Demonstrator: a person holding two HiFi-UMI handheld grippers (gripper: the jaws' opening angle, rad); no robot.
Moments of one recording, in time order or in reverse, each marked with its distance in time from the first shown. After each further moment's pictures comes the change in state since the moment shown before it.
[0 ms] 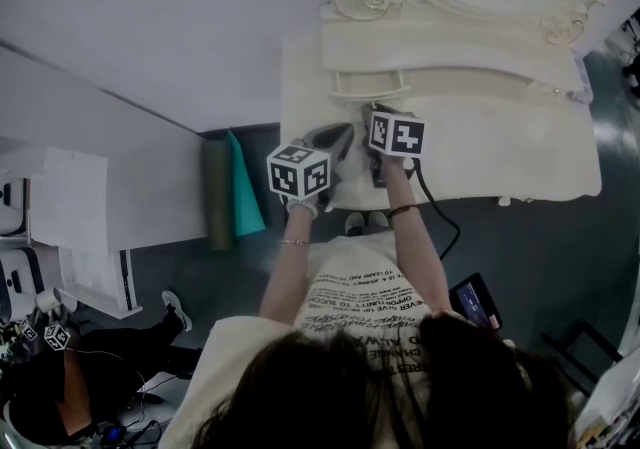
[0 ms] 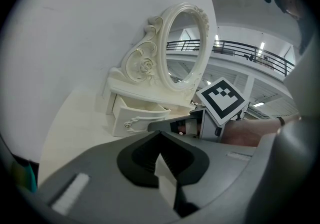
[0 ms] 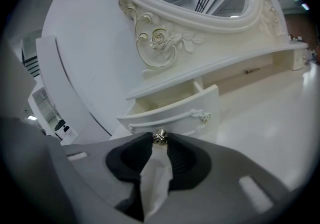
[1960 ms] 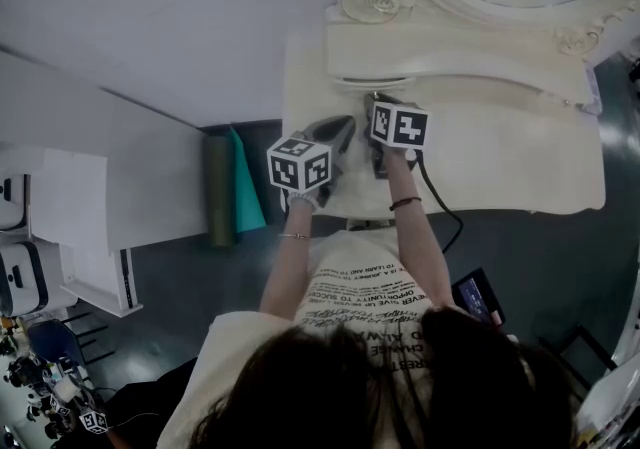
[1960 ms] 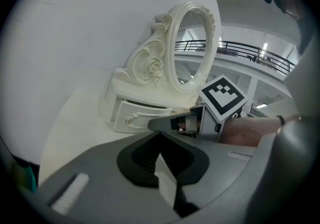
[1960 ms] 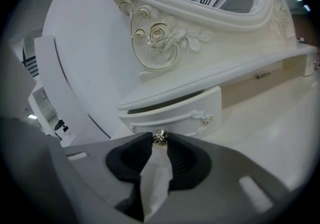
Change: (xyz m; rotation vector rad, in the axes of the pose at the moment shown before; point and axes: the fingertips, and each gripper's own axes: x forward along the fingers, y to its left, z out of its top) left arm 0.021 0.030 0.018 -0.014 -0.004 0.021; right arm 0.032 -0.003 0.032 -0.014 -0.003 0.009
